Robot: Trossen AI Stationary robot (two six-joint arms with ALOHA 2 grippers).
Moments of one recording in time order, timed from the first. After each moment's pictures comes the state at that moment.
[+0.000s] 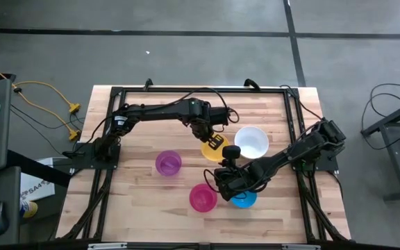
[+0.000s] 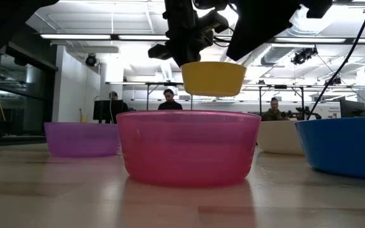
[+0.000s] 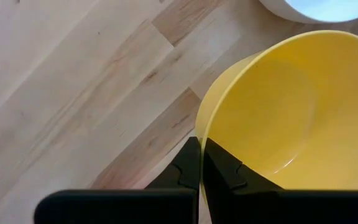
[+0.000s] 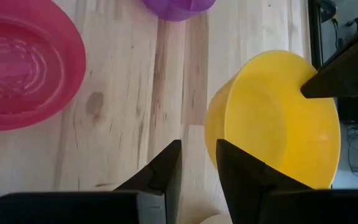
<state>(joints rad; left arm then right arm) 0.10 2.11 2.15 -1.33 -0.01 -0.74 0.45 1.76 1.40 -0.85 0.65 0.16</state>
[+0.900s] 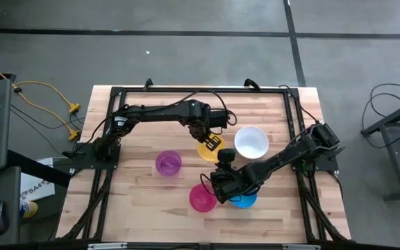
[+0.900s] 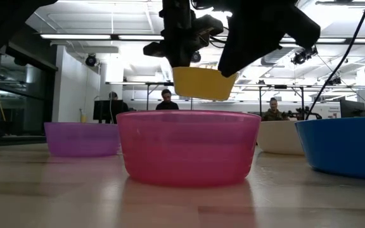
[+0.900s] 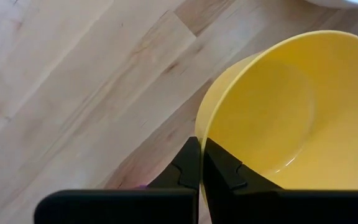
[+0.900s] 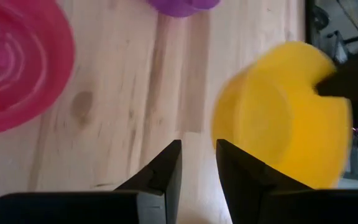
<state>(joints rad) 0.09 2.11 2.15 -1.39 -0.07 -0.74 0.45 1.83 1.39 -0.78 0.70 0.08</state>
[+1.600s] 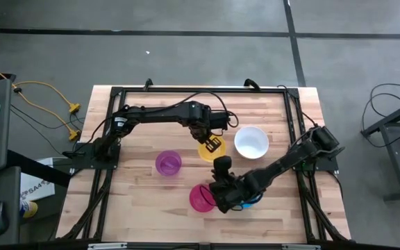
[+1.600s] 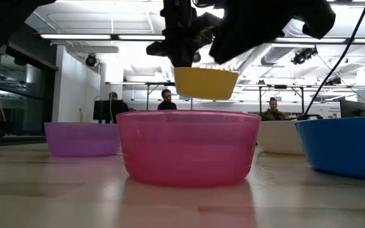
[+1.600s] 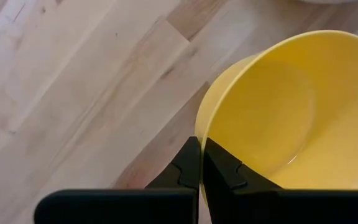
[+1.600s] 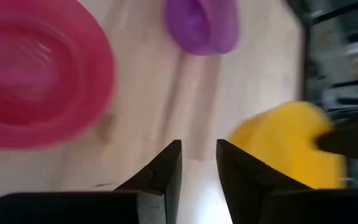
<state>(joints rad) 0.08 2.12 2.16 -1.37 -0.09 -0.69 0.52 1.86 1.43 -0.72 0.74 -0.07</state>
